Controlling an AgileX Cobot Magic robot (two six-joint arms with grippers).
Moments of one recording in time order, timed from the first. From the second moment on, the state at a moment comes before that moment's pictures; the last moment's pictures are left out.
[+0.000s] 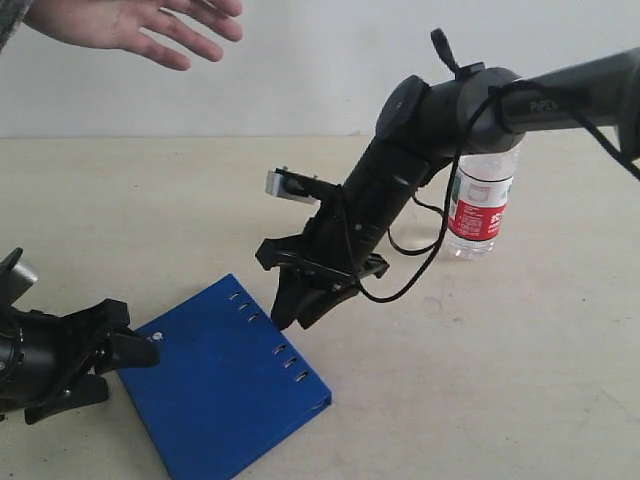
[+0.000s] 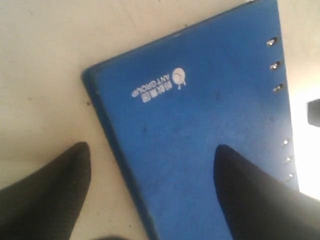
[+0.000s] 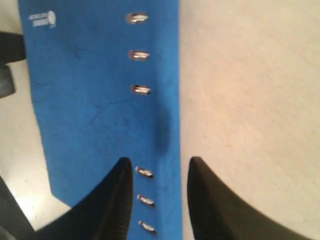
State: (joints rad) left arm 0.07 1.67 -0.42 -1.75 0.49 1.26; right arm 0.49 2.24 -1.59 0.75 1.11 -0.50
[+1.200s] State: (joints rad) left arm 0.07 1.52 -0.31 -1.75 0.51 1.29; right arm 0.49 2.33 -1.59 0.95 1.21 -0.80
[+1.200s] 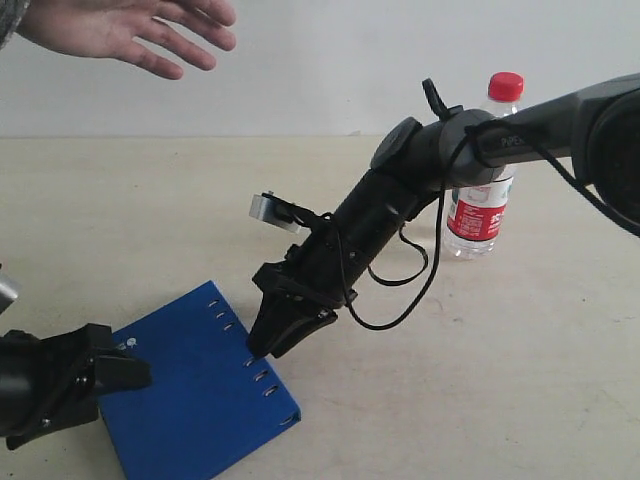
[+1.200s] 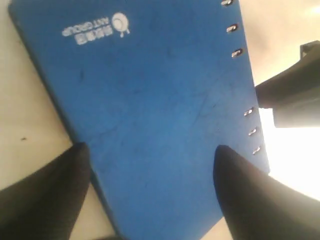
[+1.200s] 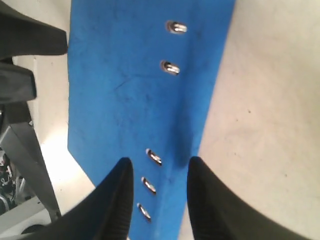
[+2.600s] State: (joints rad) left arm 0.07 1.85 -0.48 -1.72 1.18 1.51; right arm 0.48 2.33 -1.60 1.01 1.18 -0.80
